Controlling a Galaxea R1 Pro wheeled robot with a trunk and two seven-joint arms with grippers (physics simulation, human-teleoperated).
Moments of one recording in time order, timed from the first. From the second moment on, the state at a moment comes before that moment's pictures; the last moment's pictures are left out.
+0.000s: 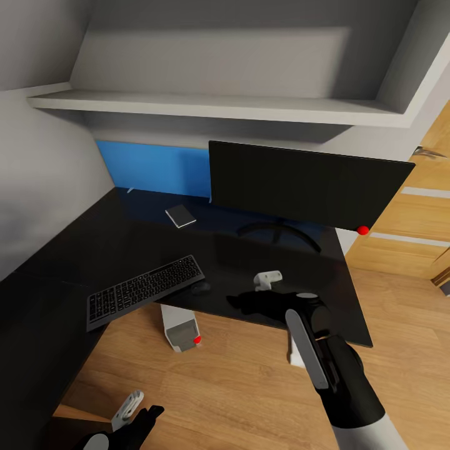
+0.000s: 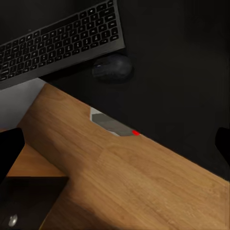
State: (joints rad) left arm -0.10 0.10 -0.11 -1.08 1.22 0.44 0.37; right arm -0.54 0.07 0.27 -1.61 -0.27 1.04 0.05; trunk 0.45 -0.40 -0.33
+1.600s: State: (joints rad) left arm -0.05 0.11 -0.11 -1.01 1.21 0.44 0.37; right arm -0.50 0.06 0.26 -1.61 -0.25 0.90 -0.17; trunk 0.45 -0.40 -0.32
